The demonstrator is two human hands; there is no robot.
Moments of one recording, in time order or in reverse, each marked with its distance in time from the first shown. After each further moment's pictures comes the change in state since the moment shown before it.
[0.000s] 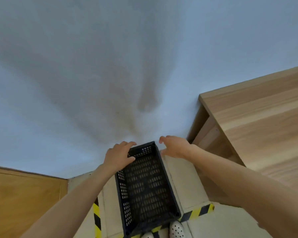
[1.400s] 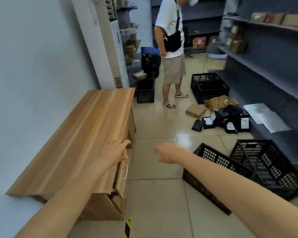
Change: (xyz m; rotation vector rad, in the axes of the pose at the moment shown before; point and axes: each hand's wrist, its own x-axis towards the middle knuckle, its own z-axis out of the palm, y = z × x) left_hand -0.301 0.590 -0.001 0.627 0.175 1.324; right_hand -0.702 0.141 0.130 0.279 0.433 1.038
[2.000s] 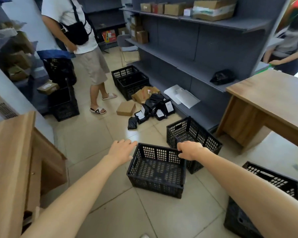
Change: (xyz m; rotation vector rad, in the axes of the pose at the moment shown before) left_hand 0.255 0.354 -0.007 0.223 -0.016 0.603; right_hand -0.153 0.381 0.081 0.280 -0.086 0.717
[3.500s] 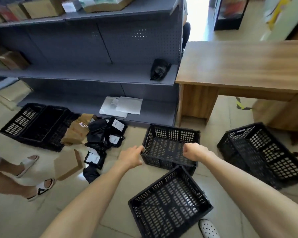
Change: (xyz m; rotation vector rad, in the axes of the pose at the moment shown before) left_hand 0.517 -0.053 -0.035 0.002 -0.198 0.631; right_hand 0.298 0.101 -0.068 0.704 -0.034 0.792
